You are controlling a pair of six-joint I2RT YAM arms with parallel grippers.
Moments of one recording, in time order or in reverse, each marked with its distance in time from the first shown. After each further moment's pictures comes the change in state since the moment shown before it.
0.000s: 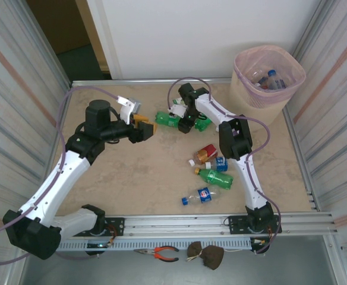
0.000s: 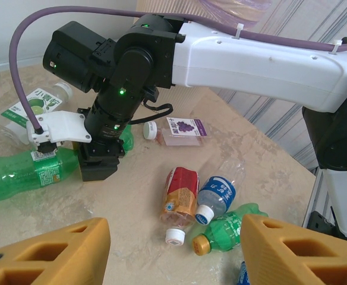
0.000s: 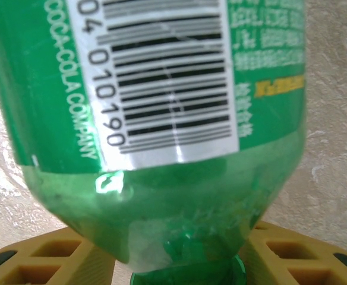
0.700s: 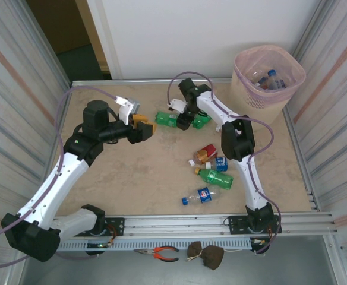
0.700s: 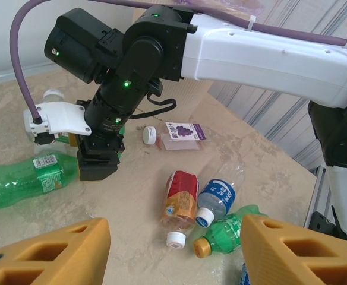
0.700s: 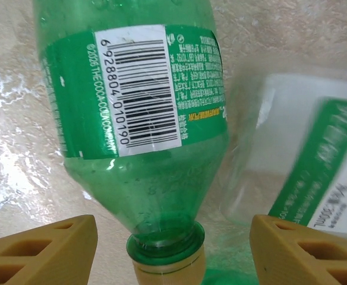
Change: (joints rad) left arm 0.000 -0.021 0.000 0.000 0.000 0.015; right arm 0.000 -0.054 0.000 0.029 0.008 0.007
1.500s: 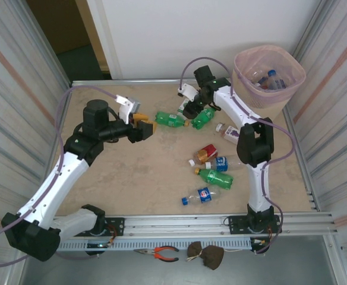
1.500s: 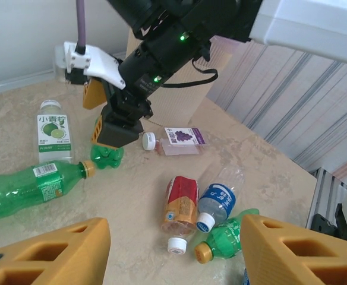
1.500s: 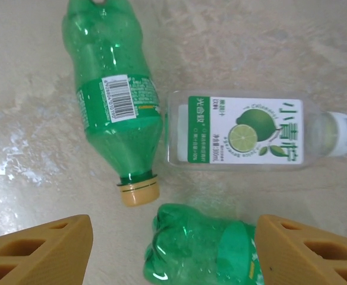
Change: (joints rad) left arm 0.000 0.000 0.002 0.021 0.003 0.005; right arm -0.069 -0.249 -0.172 0.121 -0.084 0.021
